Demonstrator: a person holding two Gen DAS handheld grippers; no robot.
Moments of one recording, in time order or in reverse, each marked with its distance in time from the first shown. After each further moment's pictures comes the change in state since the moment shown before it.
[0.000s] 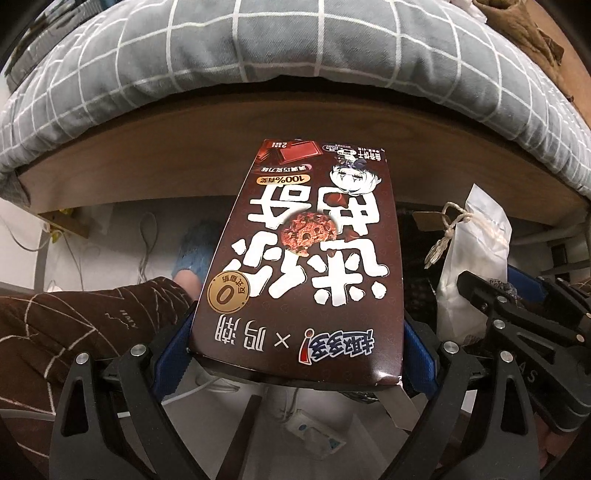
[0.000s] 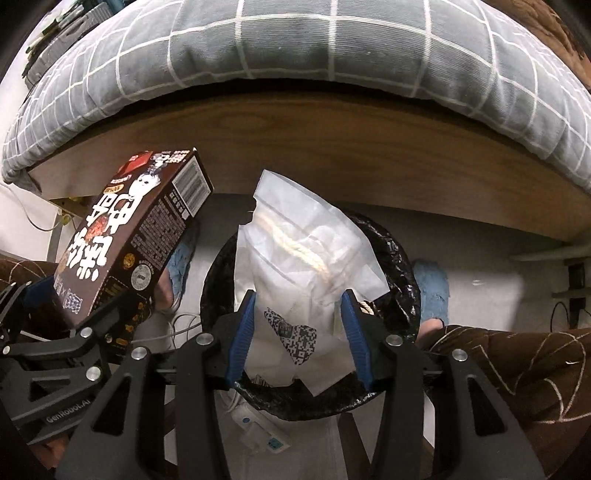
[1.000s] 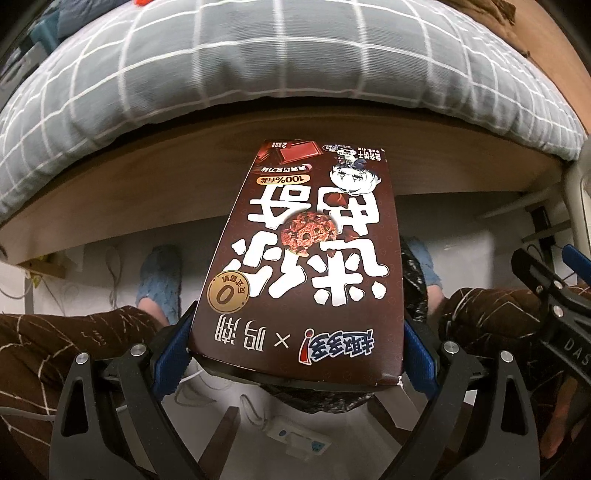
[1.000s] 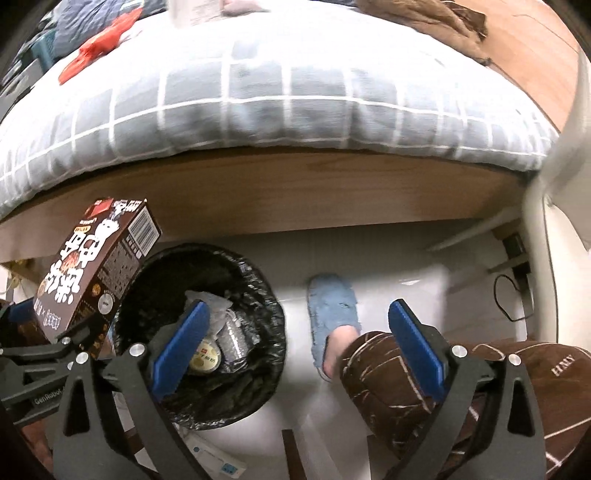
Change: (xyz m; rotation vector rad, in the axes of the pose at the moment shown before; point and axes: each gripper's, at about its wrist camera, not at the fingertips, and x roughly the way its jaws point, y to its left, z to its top) left arm -0.004 -0.057 0.002 0.171 -0.002 -0.071; right arm -0.067 -0.119 -0.033 0.212 -0.148 -0.260
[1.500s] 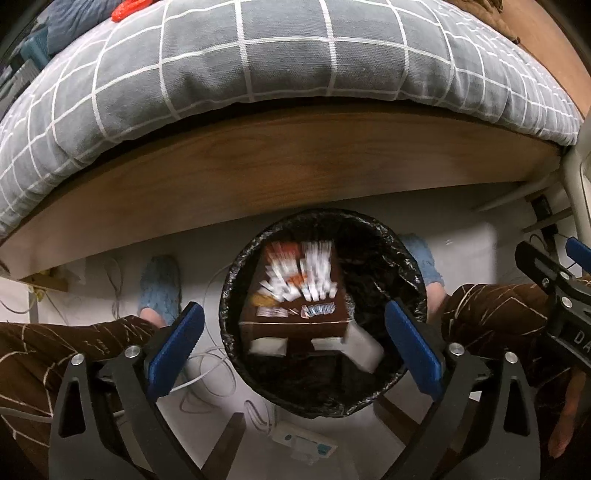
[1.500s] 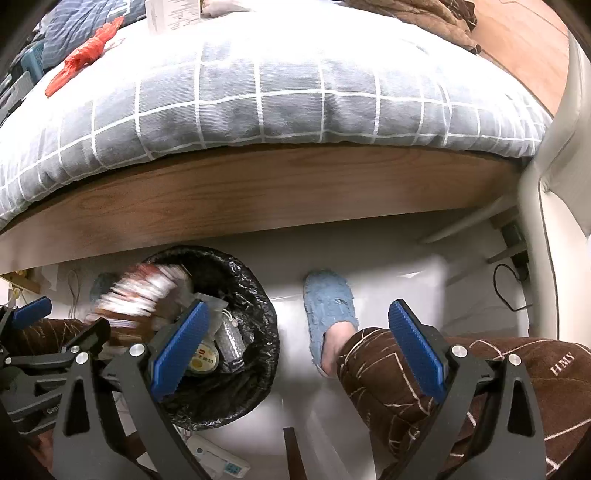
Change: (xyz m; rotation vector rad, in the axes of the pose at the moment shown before) left arm 0.008 -0.014 0.004 0.040 -0.010 0.024; right arm 0.004 -0.006 -0.001 0.023 0.007 0.009
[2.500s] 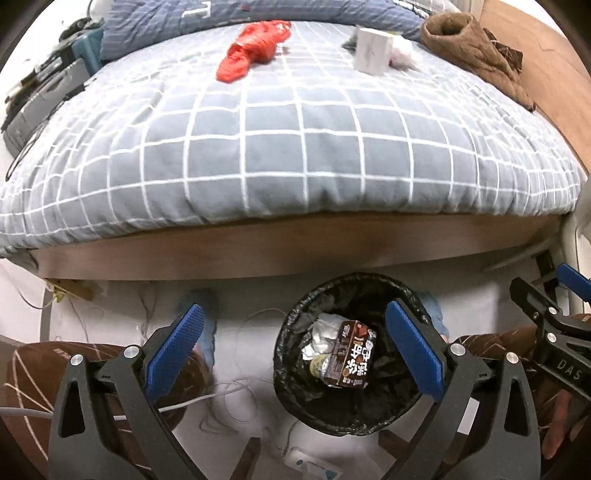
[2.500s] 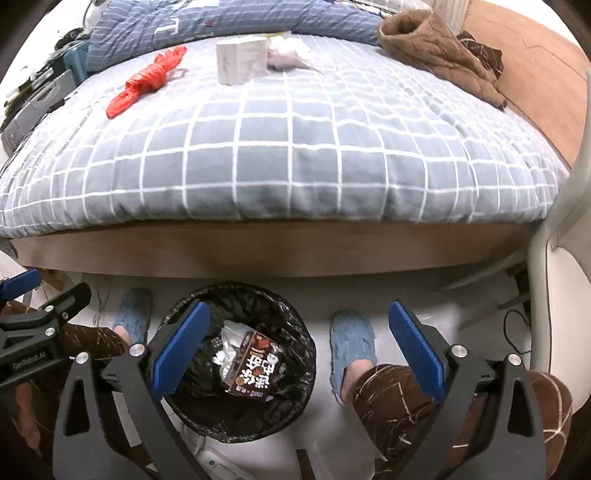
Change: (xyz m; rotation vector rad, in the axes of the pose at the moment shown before) left arm -0.085 0.064 0.020 -0.112 -0.185 0.046; right arm -0.062 0.047 0.027 -0.101 -0.147 0.084
